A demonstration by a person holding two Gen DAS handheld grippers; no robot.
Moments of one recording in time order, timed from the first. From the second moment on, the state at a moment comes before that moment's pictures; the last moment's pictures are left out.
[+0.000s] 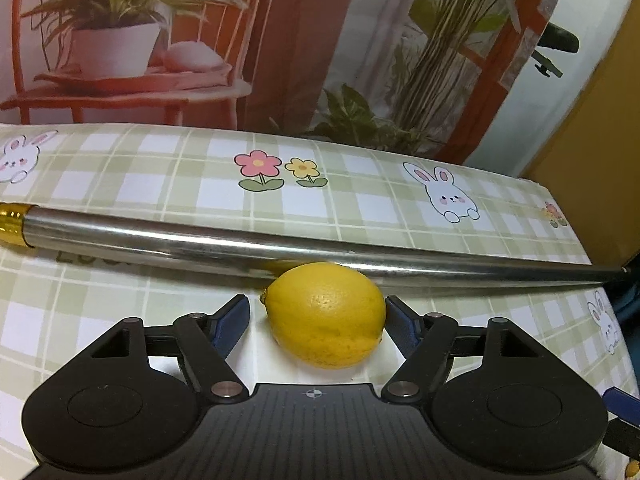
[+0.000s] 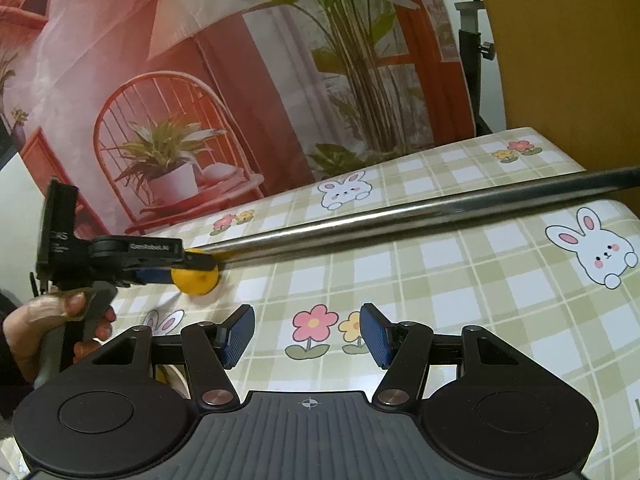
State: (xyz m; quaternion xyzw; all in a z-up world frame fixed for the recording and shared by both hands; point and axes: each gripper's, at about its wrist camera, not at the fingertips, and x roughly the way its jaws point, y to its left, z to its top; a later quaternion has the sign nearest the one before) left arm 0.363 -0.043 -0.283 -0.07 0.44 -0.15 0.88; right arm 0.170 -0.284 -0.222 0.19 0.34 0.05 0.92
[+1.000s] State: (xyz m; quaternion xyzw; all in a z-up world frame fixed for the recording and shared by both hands) left arm 0.172 -0.001 -0.226 -0.02 0.41 -0.30 0.86; right arm 0.150 -0.278 -0.201 0.19 0.32 0.06 0.93
